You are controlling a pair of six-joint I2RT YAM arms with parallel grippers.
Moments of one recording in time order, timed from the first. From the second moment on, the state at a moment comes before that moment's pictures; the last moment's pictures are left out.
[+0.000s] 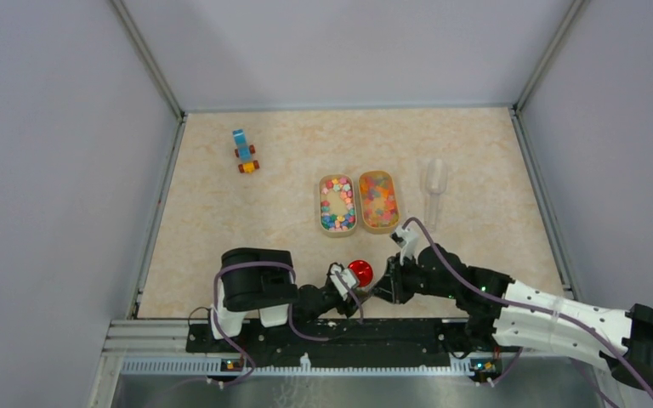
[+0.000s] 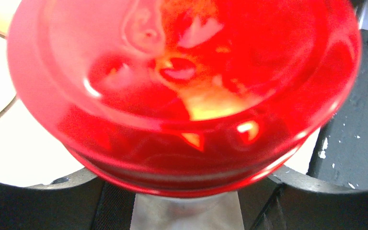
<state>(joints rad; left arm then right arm) -1.33 1.97 0.19 1.58 -0.28 -0.08 1.09 0.68 0.41 -0.22 -0.06 0.69</state>
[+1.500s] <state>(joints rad) -1.32 1.98 0.20 1.58 -0.27 -0.08 0.91 1.11 0.73 -0.28 -0.12 0.40</state>
